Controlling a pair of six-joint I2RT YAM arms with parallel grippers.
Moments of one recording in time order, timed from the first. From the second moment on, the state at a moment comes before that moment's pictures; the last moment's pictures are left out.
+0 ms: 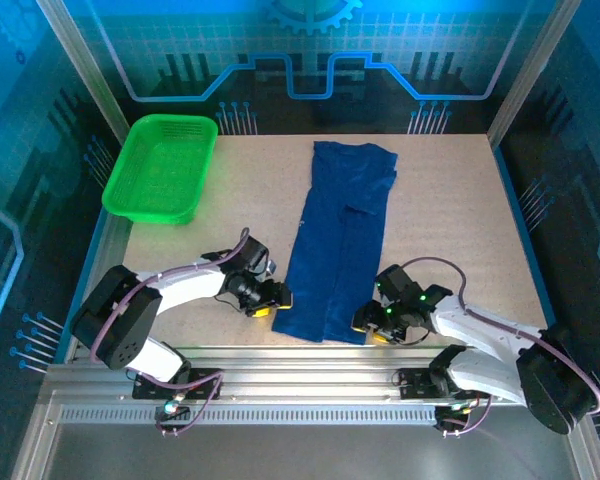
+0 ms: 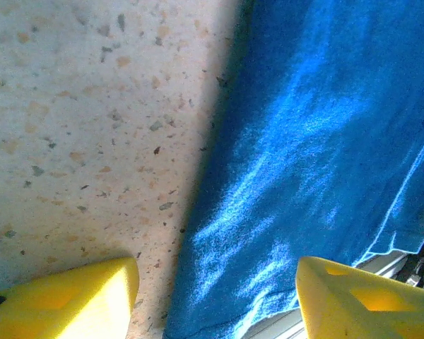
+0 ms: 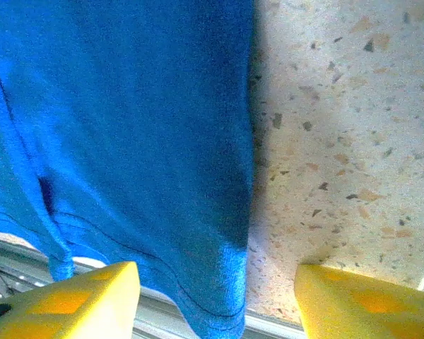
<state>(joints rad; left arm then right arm) -0.55 1.50 0.68 -0.43 0.50 -0.75 0.64 1.10 0.42 -0.55 -0.34 1.00</state>
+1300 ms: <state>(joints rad) -0.77 1.60 0.80 -0.58 0.56 -0.77 0.71 1.37 0.60 -0.54 -0.34 0.99</state>
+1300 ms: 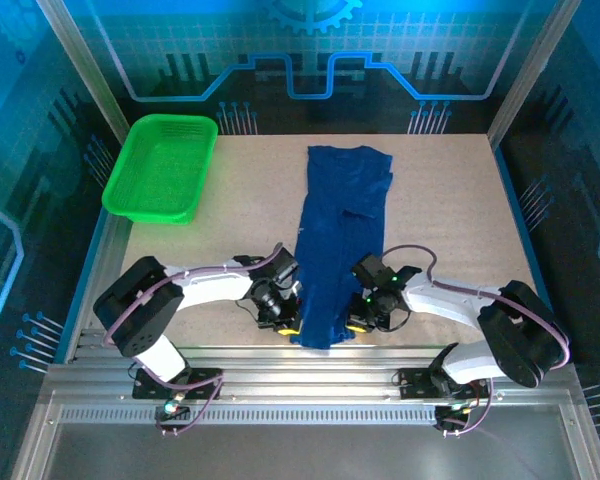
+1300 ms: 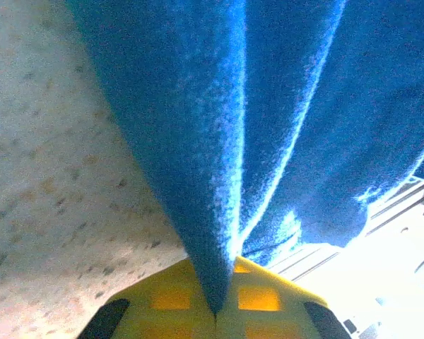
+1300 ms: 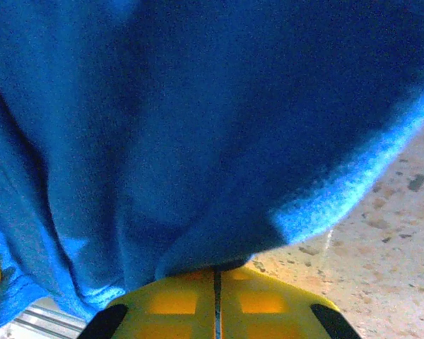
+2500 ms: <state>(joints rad) -0.44 1.88 1.58 -0.85 0.53 -0.61 0.21 1.40 1.11 -0.82 -0.29 0.73</state>
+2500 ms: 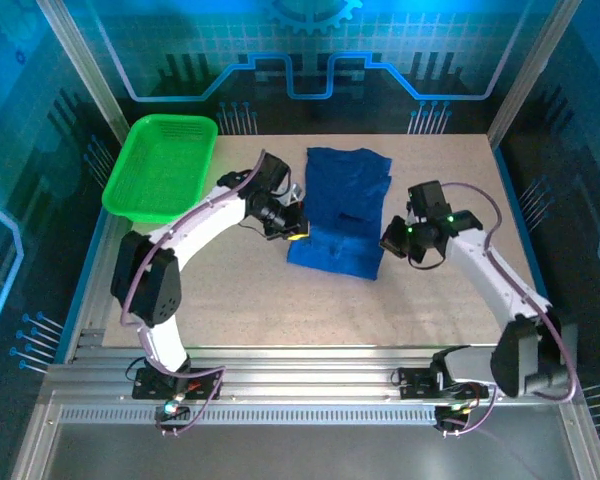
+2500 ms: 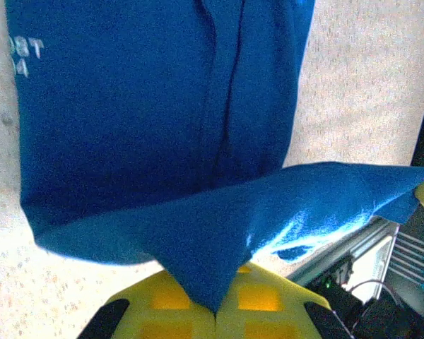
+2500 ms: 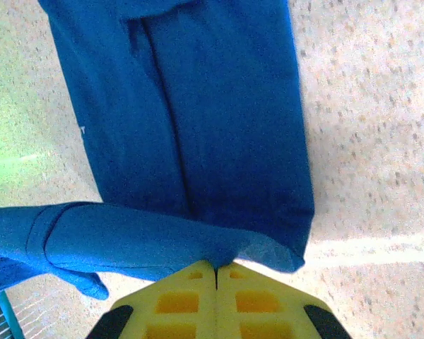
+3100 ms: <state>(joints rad) -0.34 2.34 2.10 -0.96 0.59 -0.54 0.13 1.90 1.49 -0.81 -0.30 0.63</state>
